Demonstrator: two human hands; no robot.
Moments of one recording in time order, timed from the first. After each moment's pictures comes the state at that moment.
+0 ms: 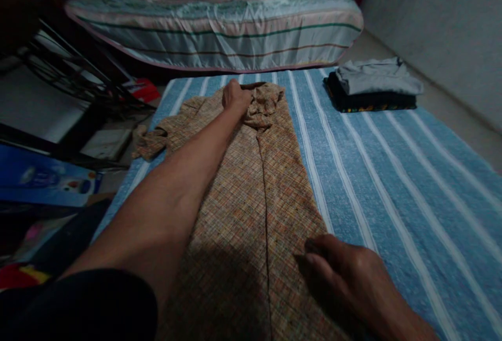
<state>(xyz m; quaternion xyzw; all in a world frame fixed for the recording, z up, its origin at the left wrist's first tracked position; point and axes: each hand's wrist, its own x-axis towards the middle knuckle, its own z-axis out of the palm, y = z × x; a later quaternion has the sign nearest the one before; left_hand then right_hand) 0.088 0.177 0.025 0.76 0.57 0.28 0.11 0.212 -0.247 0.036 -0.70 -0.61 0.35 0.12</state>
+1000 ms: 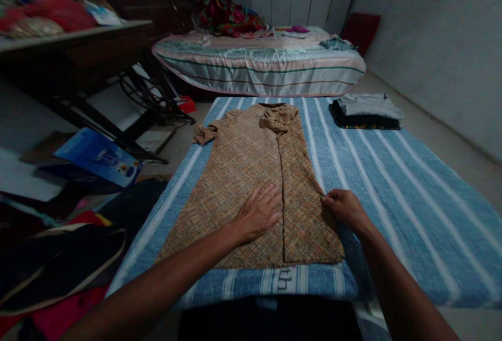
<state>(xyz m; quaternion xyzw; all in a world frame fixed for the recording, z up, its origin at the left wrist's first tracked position) -0.022 -0.183 -0.005 0.94 0.35 0.00 0.05 0.249 -0.223 -0.010 -0.77 -0.54 0.30 0.18</state>
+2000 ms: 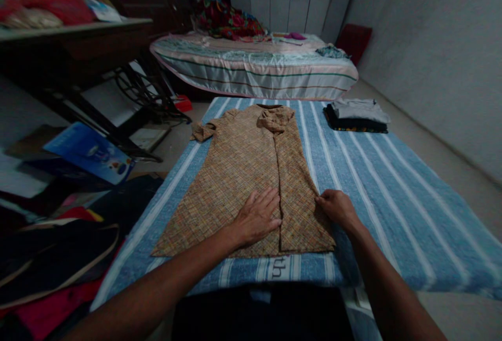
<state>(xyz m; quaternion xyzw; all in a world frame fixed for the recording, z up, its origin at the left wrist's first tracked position) -0.018 -0.206 -0.005 0.93 0.36 -0.04 0.07 0.243 -0.234 0.003 -0.79 -0.55 0.24 0.09</state>
